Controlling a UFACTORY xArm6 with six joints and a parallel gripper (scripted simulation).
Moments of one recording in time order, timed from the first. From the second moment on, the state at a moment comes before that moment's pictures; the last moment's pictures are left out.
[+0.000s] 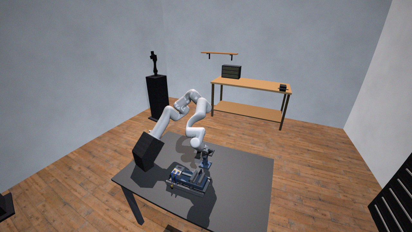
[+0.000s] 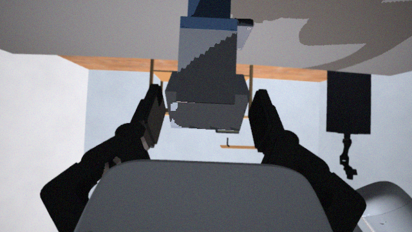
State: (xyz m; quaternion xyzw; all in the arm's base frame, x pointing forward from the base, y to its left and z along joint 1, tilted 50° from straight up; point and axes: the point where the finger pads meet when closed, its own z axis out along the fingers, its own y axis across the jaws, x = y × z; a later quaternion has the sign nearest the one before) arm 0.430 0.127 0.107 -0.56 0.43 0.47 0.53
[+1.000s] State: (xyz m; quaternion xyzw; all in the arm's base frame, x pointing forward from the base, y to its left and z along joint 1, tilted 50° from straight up) arm 0.430 0.127 0.106 -0.54 0.41 0.49 0.54
